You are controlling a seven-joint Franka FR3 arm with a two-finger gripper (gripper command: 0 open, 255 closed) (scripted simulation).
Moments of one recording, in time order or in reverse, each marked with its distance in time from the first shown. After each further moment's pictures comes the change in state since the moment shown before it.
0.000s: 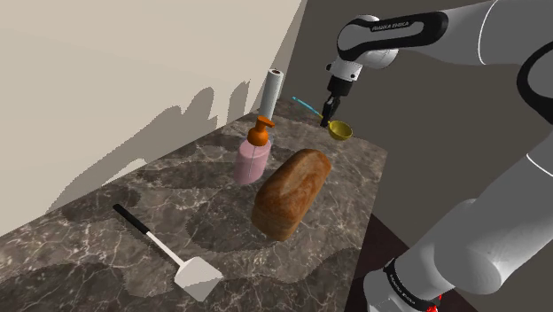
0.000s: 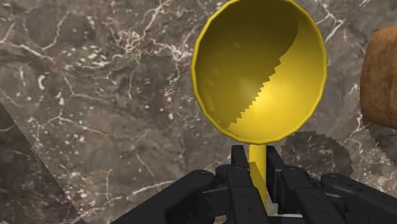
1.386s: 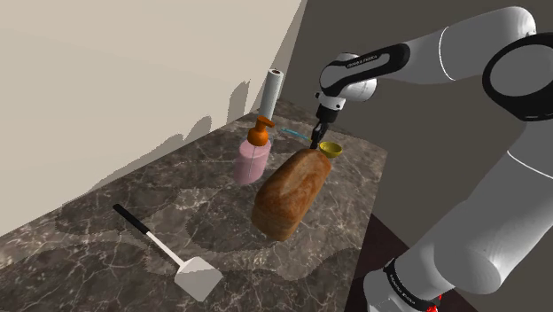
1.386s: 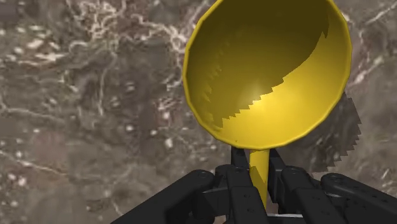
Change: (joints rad) arm -0.004 0.119 0.005 -0.146 0.053 0.255 -0.055
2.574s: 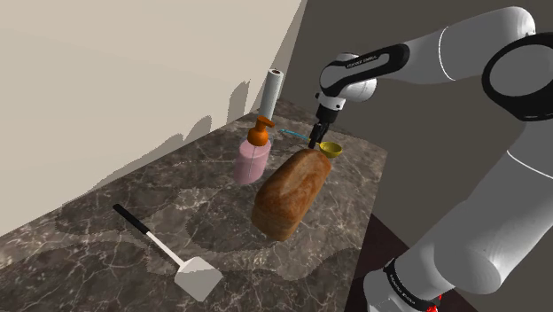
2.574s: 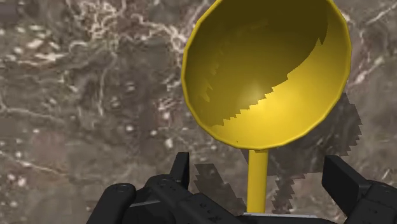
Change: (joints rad) arm 0.000 0.002 0.000 0.001 0.000 0.000 -0.001
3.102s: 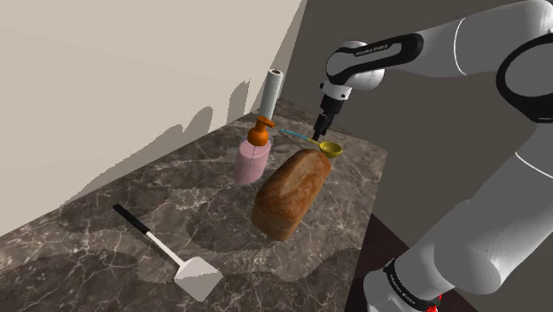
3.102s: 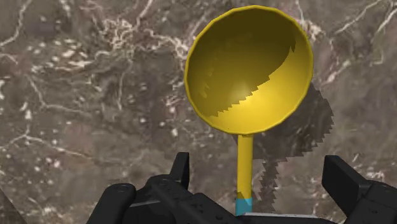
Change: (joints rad) arm 0.001 -0.051 -0.006 0.043 -0.031 -0.088 0.032
